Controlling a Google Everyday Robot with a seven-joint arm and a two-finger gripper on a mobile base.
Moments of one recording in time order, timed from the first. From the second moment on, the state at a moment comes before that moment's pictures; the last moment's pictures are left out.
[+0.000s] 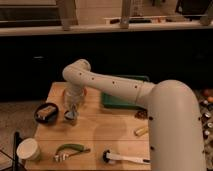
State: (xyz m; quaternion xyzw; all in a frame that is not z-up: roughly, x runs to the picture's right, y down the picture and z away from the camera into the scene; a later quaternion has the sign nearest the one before) arm -0.176 0.111 0.770 -0.17 -0.37 -0.66 0.63
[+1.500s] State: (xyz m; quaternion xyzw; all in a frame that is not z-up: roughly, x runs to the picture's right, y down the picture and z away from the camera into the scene) arm -0.194 0.117 0.772 -0.19 -0.37 -0.68 0.61
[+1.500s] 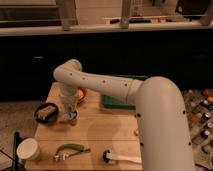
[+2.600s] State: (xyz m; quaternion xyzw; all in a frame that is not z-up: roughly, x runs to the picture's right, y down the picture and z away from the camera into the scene) arm -0.191 0.117 0.771 -0.19 -0.37 -0.68 0.61
